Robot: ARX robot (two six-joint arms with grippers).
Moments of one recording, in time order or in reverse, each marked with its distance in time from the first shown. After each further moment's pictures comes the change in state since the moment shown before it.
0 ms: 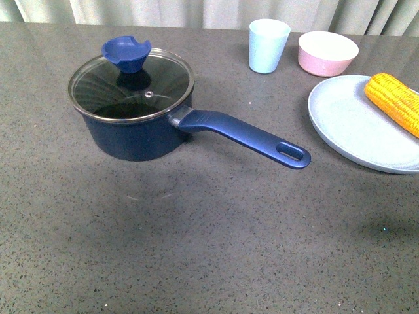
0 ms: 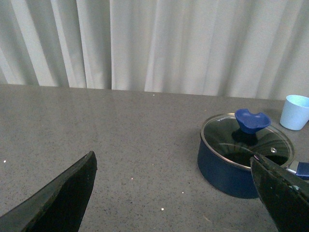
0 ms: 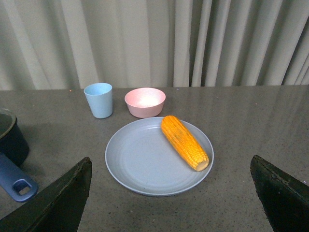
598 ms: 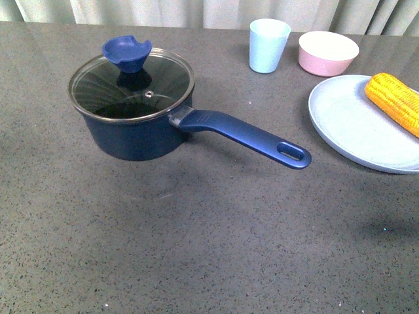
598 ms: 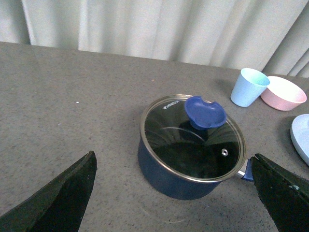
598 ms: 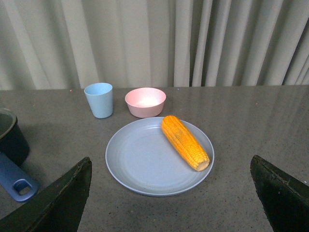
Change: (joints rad) left arm -0.149 1.149 0.306 0.619 0.089 -0.154; right arm 0.000 0.000 0.000 0.000 0.000 0.000
